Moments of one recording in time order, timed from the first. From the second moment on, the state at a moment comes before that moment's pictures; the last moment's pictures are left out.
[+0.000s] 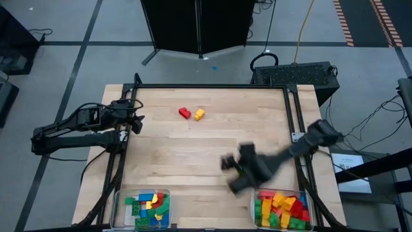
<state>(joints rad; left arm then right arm) 0.27 0.49 0.69 -1.03 -0.40 -0.46 0.53 1.82 1.63 -1.33 0.65 2.07</state>
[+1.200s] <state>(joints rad) 0.27 0.49 0.69 -1.04 -0.39 -0.46 -0.19 2.20 1.63 -0.39 0.44 1.55</state>
